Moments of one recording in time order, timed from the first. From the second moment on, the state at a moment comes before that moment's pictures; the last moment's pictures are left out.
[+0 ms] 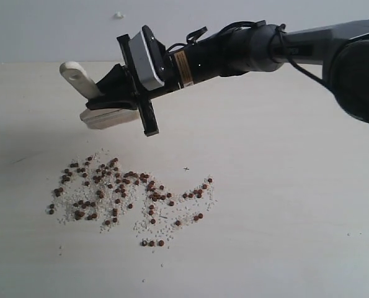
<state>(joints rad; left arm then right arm) -0.27 0.01 0.00 -0.27 0.15 0.13 0.47 2.45 -1.86 -1.64 -1.21 0.61</state>
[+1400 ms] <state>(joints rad) -0.27 0.01 0.00 -0.27 0.15 0.13 0.54 2.48 -2.10 -1.75 -1.22 1.43</state>
